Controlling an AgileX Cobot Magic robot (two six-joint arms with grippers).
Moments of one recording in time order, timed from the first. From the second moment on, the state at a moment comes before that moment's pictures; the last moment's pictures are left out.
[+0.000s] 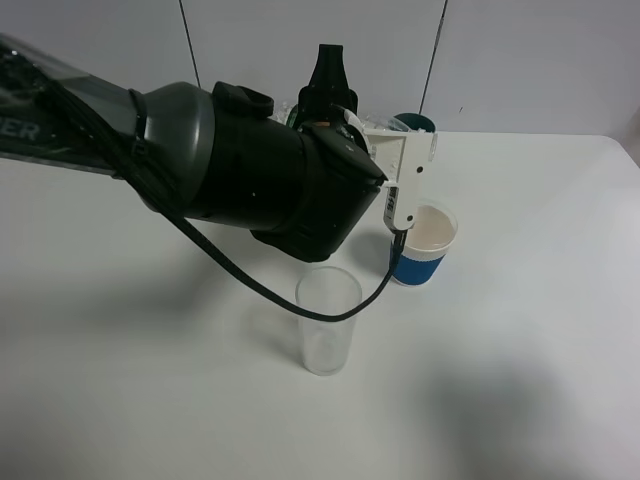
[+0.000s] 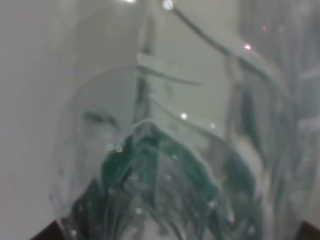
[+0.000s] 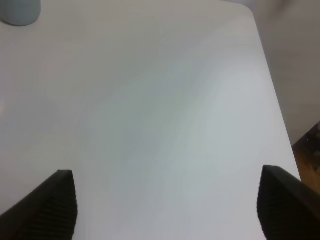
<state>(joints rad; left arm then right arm) -1.06 2.00 -1.25 -1.58 -1.03 2.64 0.00 0.00 -0.49 -0.08 1.06 -0.10</state>
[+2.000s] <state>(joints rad) -1.06 2.00 -1.25 -1.54 -1.07 2.71 0.00 0.00 -0.49 -0.08 1.06 -0.10</state>
